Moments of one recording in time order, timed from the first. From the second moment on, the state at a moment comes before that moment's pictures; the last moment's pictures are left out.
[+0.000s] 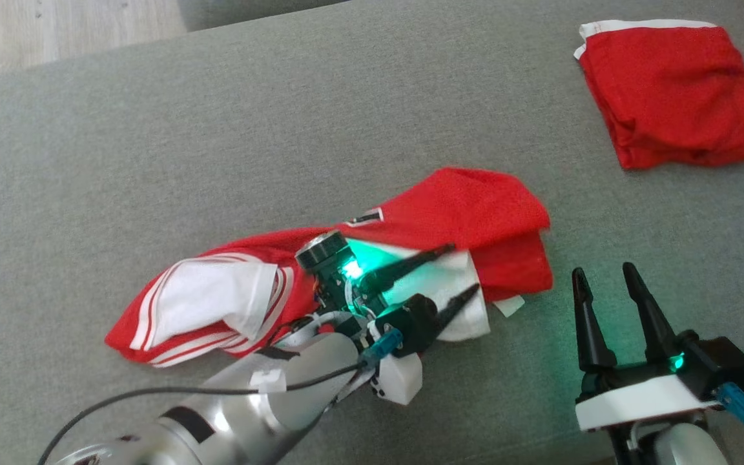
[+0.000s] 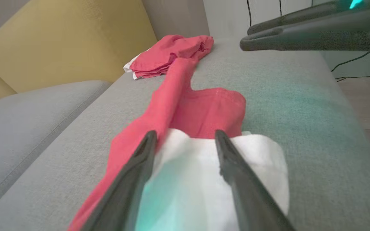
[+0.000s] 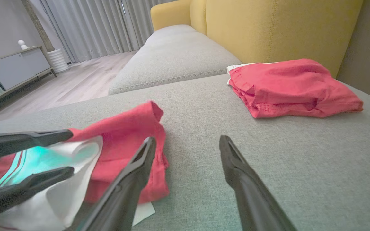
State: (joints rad) left arm -0.78 0.06 -1.27 0.72 -0.29 0.03 -0.24; right arm 0.03 -0.05 0.07 0.16 0.18 0.13 -0.25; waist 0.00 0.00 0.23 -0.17
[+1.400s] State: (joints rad) left arm -0.87 0.09 -1.18 0.73 -0.35 0.07 -0.25; right arm 0.03 -0.05 0.06 0.16 0.18 0.13 -0.25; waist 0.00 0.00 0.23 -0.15
